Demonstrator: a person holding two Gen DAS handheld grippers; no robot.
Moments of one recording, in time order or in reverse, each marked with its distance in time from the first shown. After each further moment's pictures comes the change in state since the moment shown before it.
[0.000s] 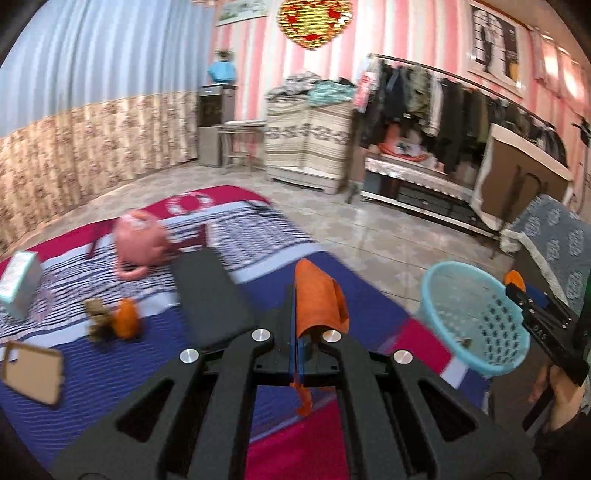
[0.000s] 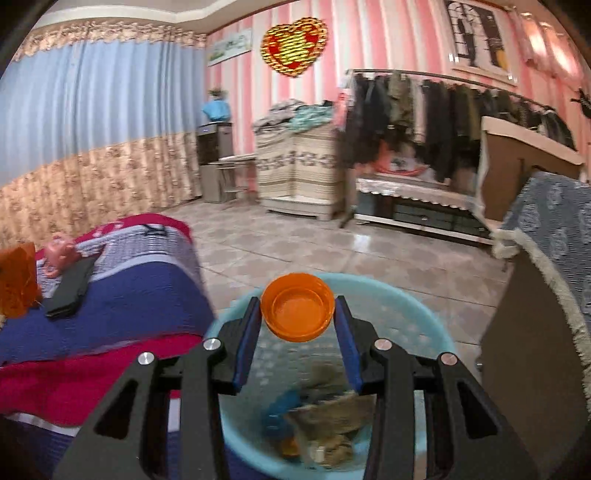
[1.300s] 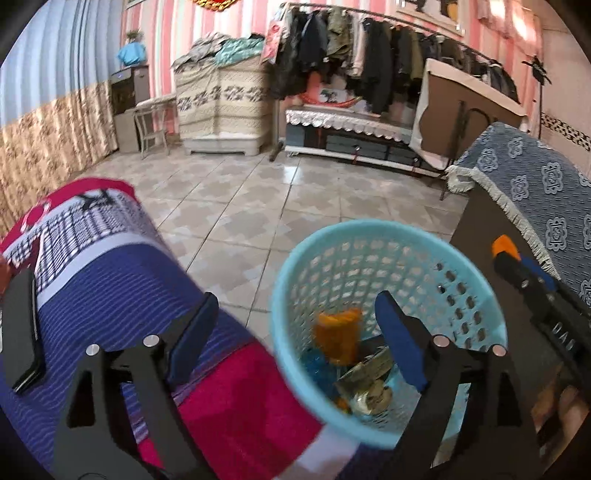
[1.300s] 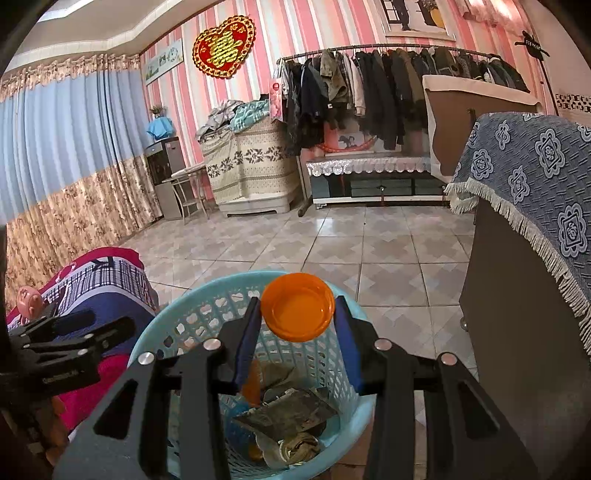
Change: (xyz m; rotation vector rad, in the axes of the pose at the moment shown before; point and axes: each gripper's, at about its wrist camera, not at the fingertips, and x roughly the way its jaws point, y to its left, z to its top) left arm 0.126 -0.169 -0.008 0.161 0.171 -0.173; right arm 0.017 -0.078 -0.010 0.222 0.033 -0.085
